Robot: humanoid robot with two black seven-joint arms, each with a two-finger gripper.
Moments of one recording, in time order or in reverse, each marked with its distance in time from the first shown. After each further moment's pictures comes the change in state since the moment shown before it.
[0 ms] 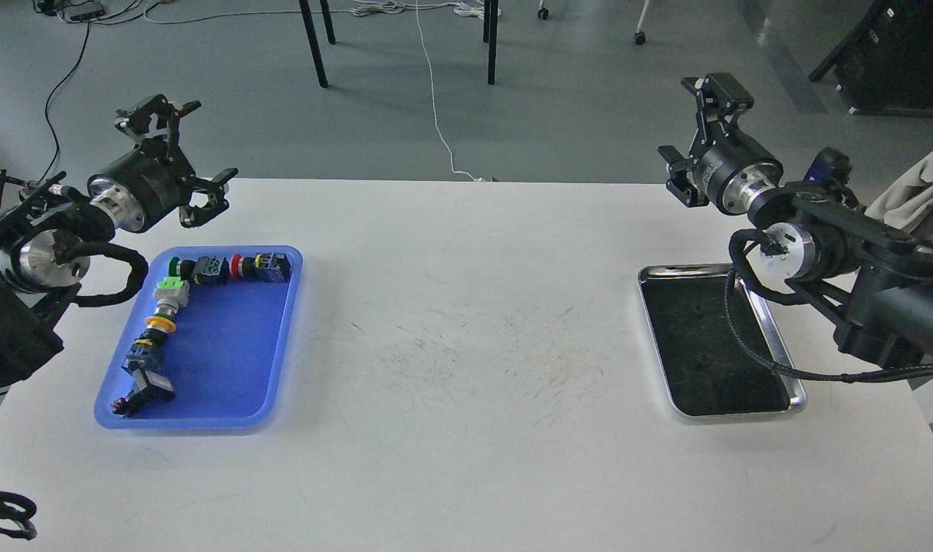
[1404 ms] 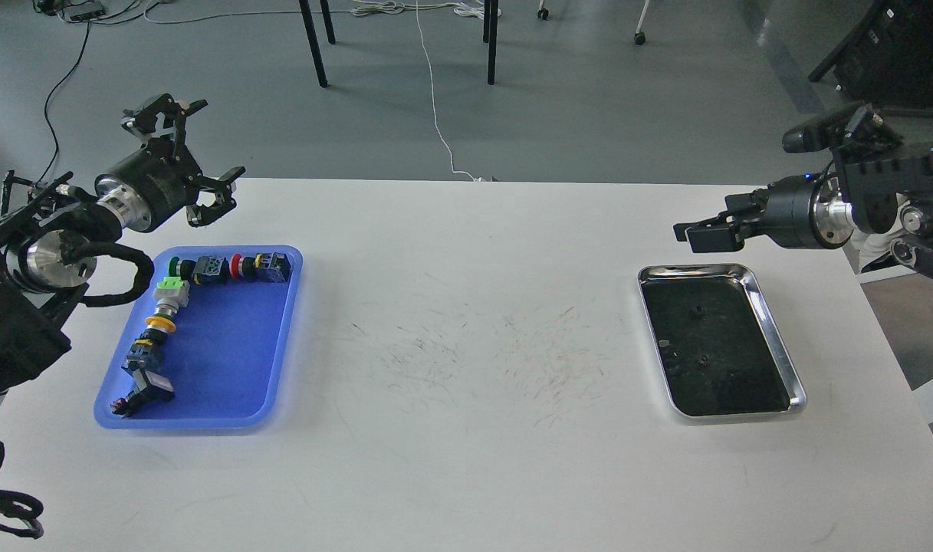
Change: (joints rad) left arm 0.000 -0.014 -0.011 0.003 -0.006 -0.010 -0.002; right arm 0.277 -0.259 -0.457 0.214 -1.596 0.203 0.126
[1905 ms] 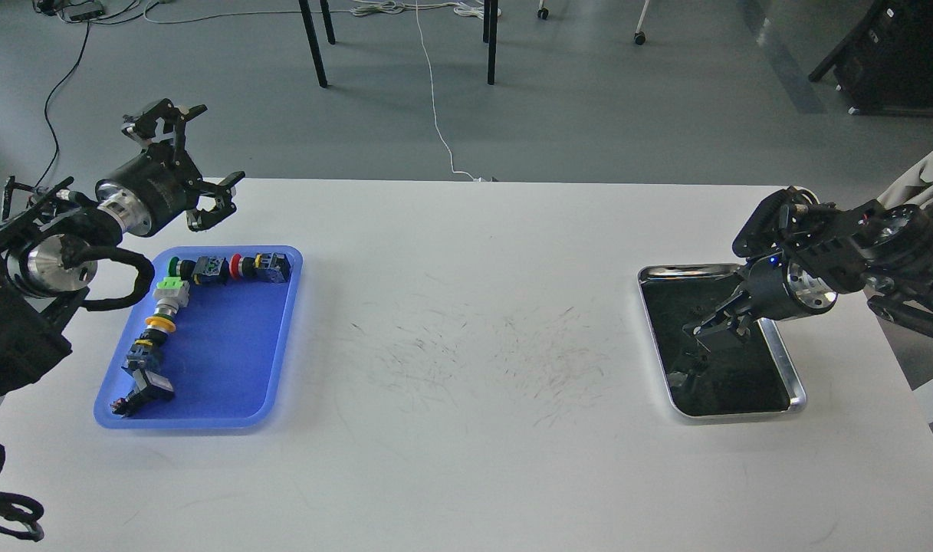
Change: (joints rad) left arm 0.010 -0.001 -0.002 0.000 -0.003 0.000 -0.001; right arm -0.041 0.108 -0.130 -0.076 -0.232 -0.005 0.078
